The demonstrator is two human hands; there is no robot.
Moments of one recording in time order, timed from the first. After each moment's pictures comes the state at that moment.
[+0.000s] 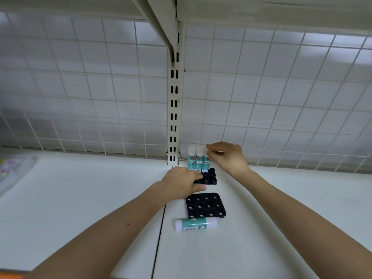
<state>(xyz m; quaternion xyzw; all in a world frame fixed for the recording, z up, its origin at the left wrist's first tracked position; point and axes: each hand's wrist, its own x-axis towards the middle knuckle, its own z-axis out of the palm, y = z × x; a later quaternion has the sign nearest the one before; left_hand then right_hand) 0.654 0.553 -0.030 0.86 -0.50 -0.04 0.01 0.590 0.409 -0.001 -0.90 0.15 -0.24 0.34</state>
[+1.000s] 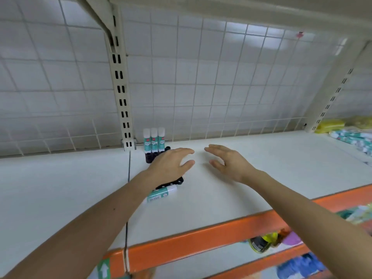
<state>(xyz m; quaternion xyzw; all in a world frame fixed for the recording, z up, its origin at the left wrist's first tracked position) 0.586 0.537 -0.015 0.78 -0.58 -0.05 0.22 0.442 0.393 -0.017 -0.95 0.22 -0.11 0.17</state>
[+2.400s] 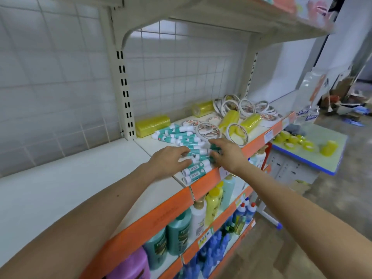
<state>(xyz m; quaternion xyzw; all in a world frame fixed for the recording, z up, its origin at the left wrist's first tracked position) 0.181 0.020 -0.027 0.64 -0.75 -0.10 0.13 -0.007 -0.036 -0.024 -0.84 0.49 -0.21 0.11</state>
